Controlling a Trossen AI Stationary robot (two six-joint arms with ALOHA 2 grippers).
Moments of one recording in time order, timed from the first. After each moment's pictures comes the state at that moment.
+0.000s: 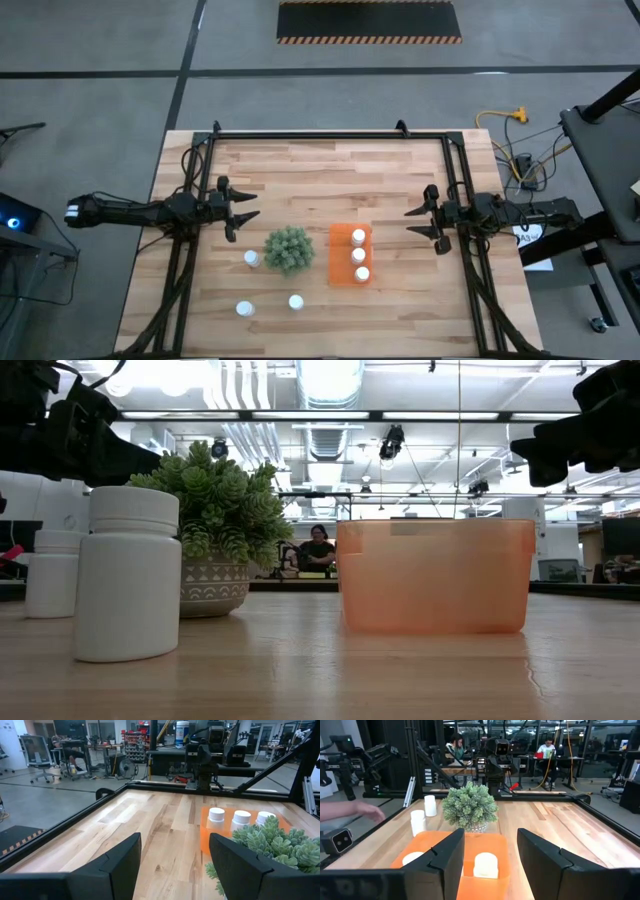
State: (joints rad) left arm -0.03 0.25 0.01 0.15 -0.26 -0.05; right arm 0.09 0.02 0.01 0.00 0.00 0.04
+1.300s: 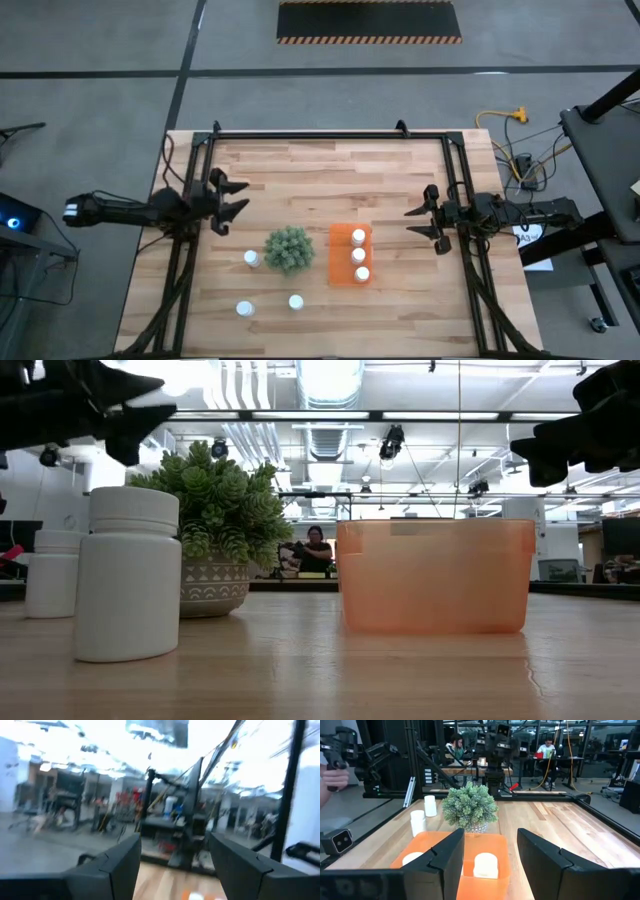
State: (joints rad) left arm -0.03 0.29 0.00 0.58 -0.23 -0.10; right arm 0.09 0.02 0.01 0.00 0.00 0.04
